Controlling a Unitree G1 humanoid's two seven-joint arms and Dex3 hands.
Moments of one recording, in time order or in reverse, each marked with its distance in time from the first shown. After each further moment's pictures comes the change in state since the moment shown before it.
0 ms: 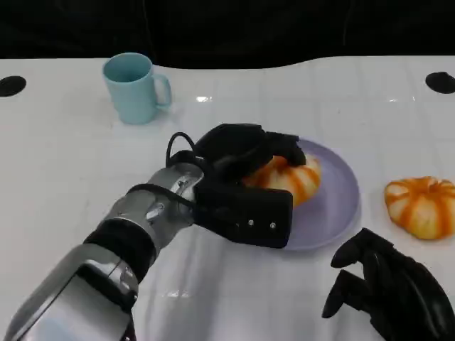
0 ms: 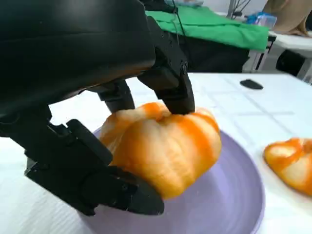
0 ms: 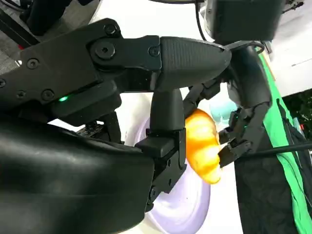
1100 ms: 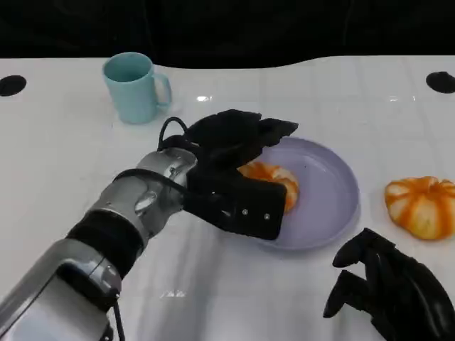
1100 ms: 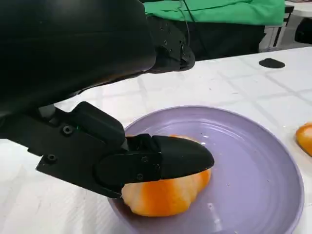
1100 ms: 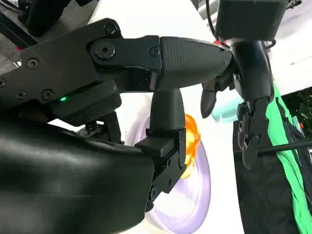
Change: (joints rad) left arm 0.025 0.089 -0.018 -0.199 -0.012 0.117 -0.171; right arm 0.002 0.002 -0.008 -0.002 0.010 0.004 0.000
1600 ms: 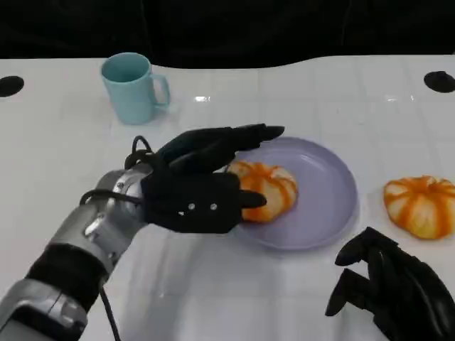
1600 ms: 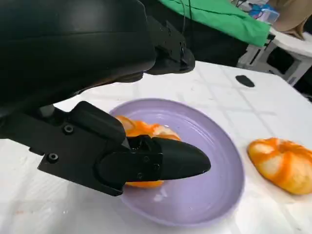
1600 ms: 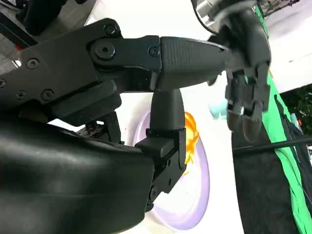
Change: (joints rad) left arm 0.179 0.080 0.162 -0.179 -0.257 -0.103 -0.188; right arm -0.001 0.000 -0.009 -0.002 0.004 0.003 -0.001
